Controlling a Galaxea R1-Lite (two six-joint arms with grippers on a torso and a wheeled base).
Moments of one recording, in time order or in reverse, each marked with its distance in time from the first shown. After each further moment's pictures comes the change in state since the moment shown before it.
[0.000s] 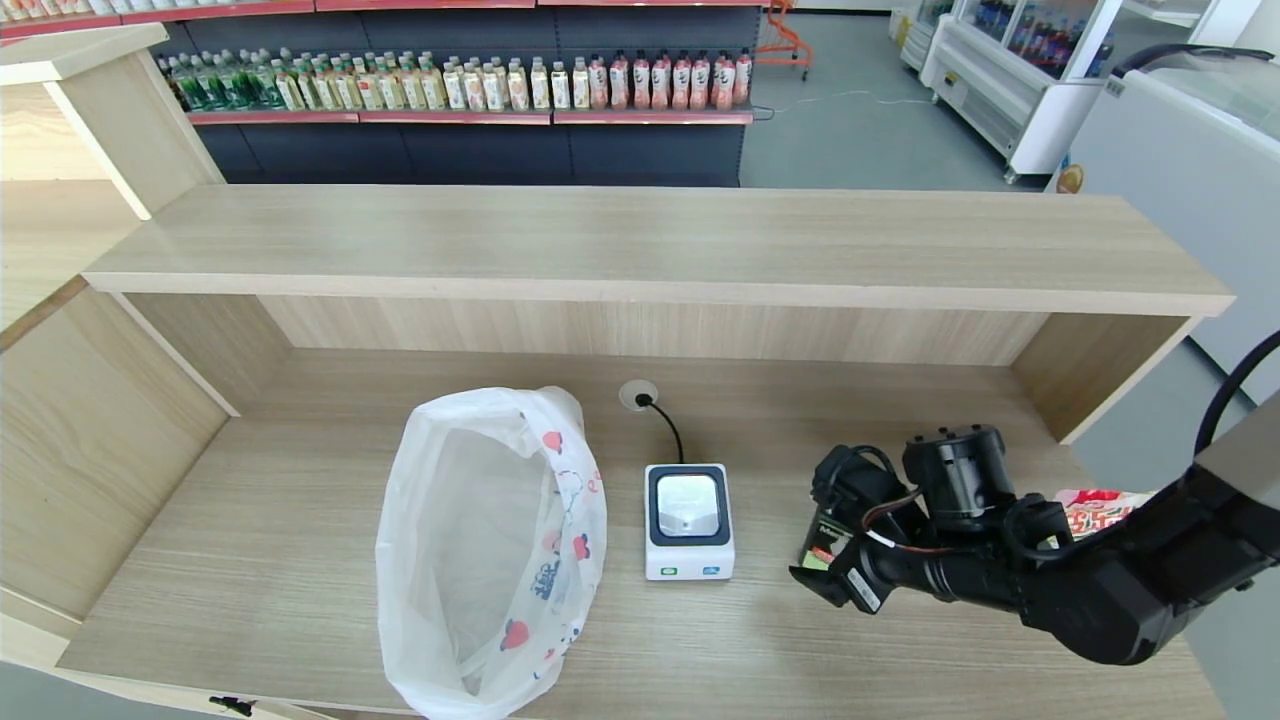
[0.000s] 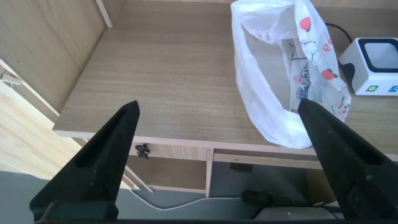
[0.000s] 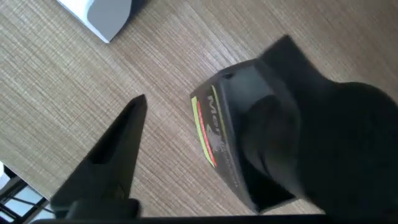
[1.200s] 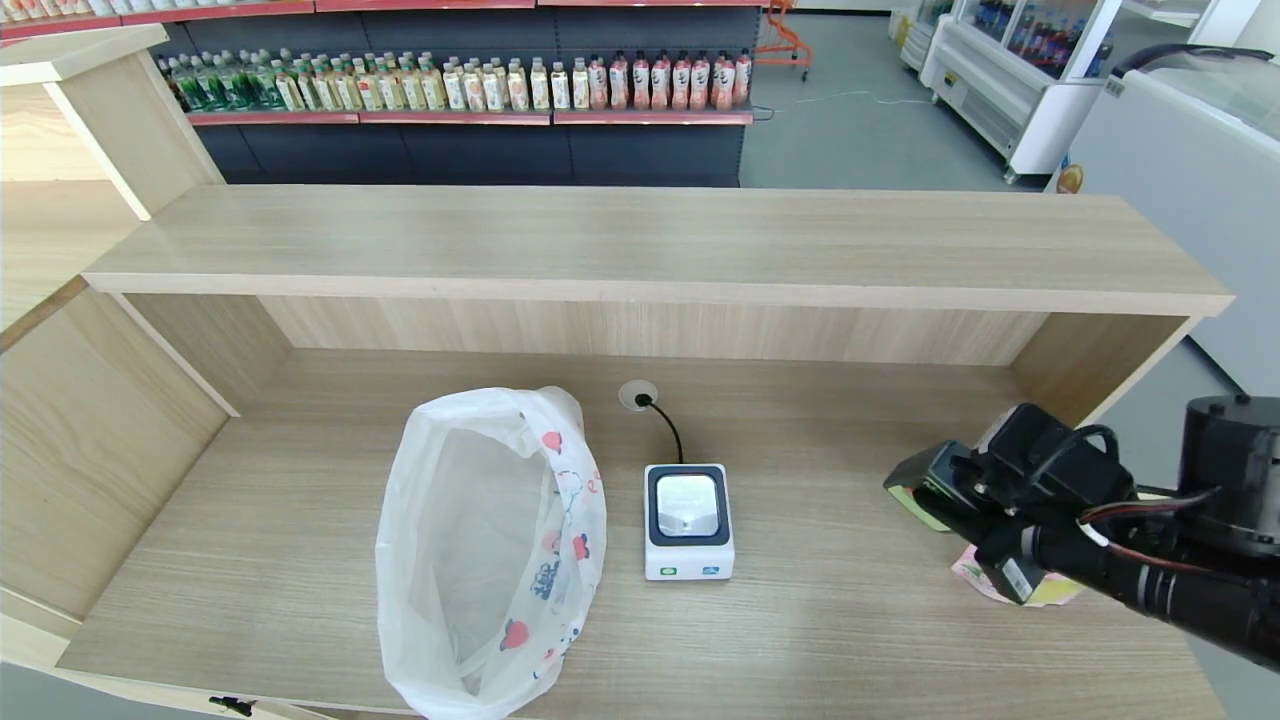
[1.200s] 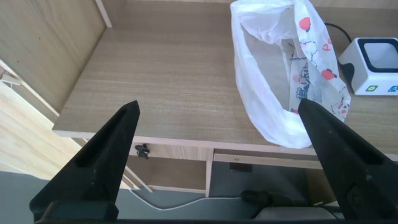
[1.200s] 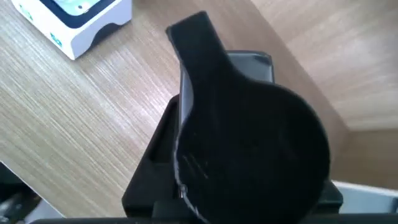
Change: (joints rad) left arm 0.000 0.000 0.000 0.000 0.000 0.000; right arm -0.081 -0.496 0.249 -0.094 -0.003 -0.217
